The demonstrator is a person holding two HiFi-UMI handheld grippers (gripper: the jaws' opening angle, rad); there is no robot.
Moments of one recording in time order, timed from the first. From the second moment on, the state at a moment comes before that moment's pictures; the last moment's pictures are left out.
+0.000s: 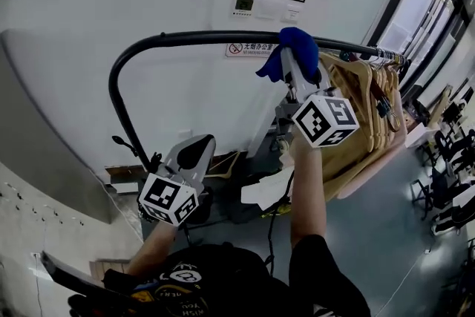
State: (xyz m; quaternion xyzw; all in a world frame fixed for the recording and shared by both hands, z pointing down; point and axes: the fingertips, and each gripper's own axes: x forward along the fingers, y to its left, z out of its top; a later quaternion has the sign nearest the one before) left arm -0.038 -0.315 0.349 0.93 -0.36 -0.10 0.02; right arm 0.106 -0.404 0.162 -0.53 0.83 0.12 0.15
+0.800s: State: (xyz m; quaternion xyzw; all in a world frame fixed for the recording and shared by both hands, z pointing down) left arm 0.006 -0.324 0.313 0.92 -0.38 -0.10 -0.02; right arm 0.143 -0.404 0.154 -0.50 0.84 0.14 0.17
